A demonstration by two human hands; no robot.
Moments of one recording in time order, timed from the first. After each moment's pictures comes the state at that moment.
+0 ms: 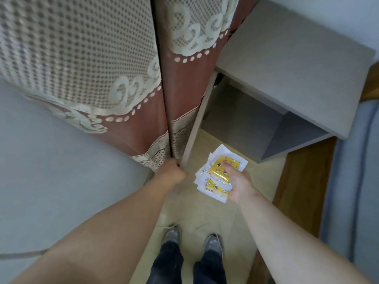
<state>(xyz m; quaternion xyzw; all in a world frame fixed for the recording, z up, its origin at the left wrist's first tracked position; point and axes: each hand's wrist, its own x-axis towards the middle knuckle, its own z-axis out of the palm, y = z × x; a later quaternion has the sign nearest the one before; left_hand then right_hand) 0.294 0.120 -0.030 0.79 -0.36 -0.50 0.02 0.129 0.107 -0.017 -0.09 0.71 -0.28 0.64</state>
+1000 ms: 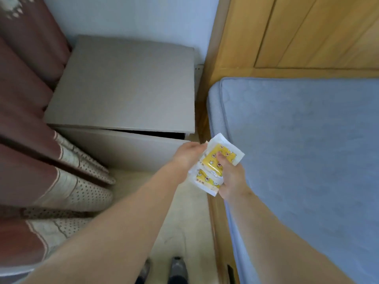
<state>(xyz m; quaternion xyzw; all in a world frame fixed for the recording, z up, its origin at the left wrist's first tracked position) -0.068 0.020 0.067 0.57 -0.40 -0.71 0.12 -0.160 0.092 0.049 0.02 0.65 -0.57 0.51</state>
